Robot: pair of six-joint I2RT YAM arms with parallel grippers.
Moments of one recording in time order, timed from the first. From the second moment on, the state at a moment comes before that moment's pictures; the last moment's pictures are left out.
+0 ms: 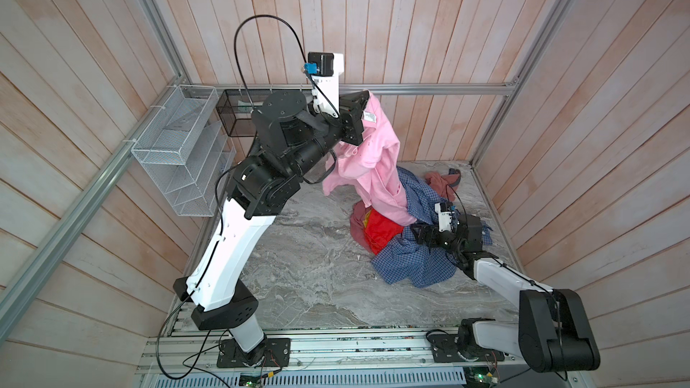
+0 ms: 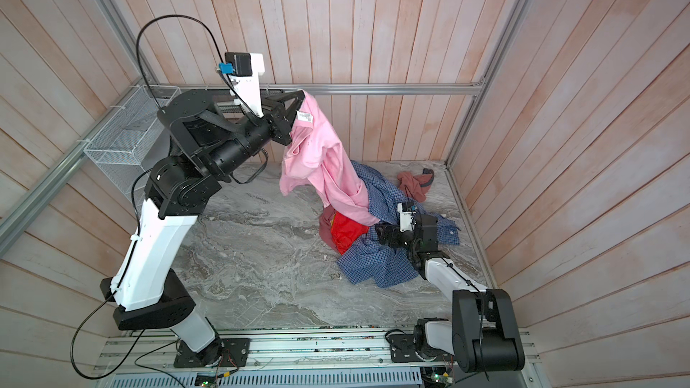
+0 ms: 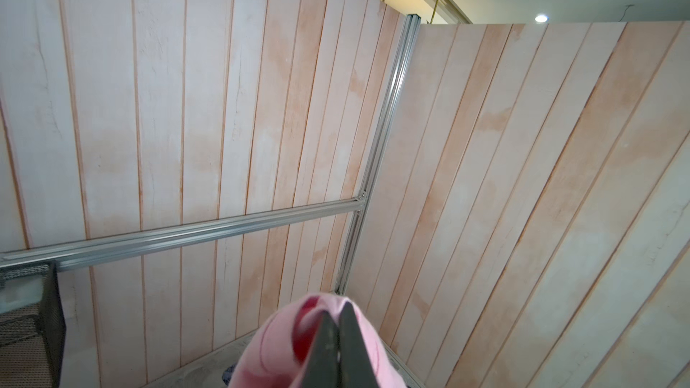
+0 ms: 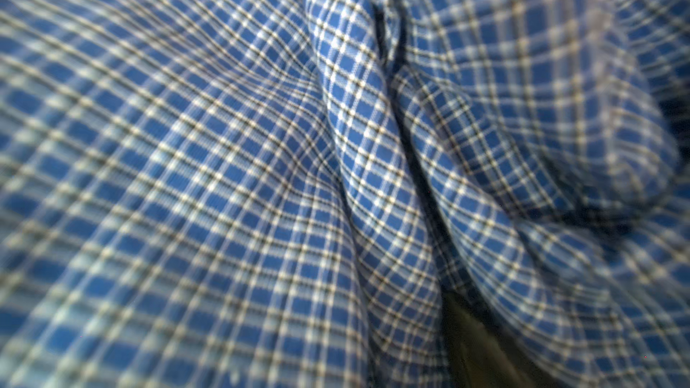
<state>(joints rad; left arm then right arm) -0.77 1.69 2.50 -0.63 -0.09 -0.18 0.06 1.27 0.48 0.23 -0.42 0.20</state>
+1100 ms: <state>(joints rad) -0.25 1.48 1.89 -0.52 -0.15 -0.16 0.06 1.19 0.52 0.16 -0.40 0.19</state>
